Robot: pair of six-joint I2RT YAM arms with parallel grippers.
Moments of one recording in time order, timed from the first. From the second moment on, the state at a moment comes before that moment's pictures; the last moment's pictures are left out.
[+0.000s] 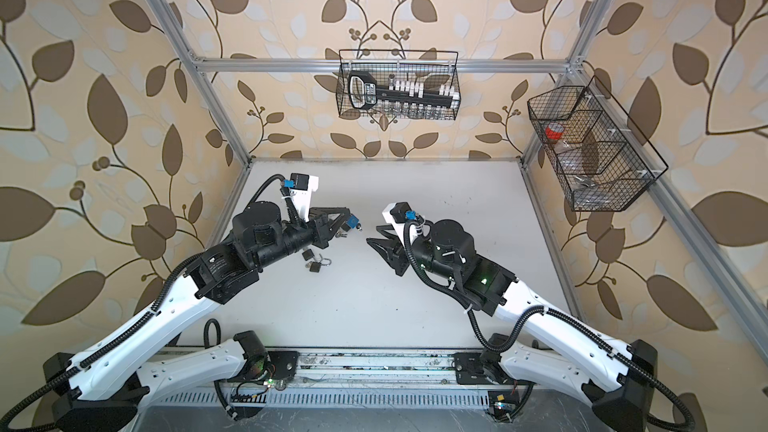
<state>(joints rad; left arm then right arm) -0.75 0.95 1.08 -0.35 0.05 -0.58 0.86 0.99 0.89 -0.09 -0.11 0.09</state>
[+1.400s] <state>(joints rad) -0.75 0.96 1.08 -0.31 0.05 -0.62 0.86 1.15 0.94 0.02 -0.10 0.14</state>
